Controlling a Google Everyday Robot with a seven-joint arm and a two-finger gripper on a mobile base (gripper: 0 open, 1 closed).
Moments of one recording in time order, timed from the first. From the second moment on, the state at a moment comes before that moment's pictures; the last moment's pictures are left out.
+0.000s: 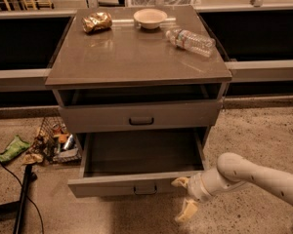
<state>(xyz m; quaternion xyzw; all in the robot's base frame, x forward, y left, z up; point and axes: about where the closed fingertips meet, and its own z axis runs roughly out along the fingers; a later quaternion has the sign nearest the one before) 0.438 -0.113 0.417 -0.62 0.68 0.32 0.22</state>
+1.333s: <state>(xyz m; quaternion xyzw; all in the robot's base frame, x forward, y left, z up) 0.535 -0.135 0.443 -0.60 0.69 0.24 0.31</state>
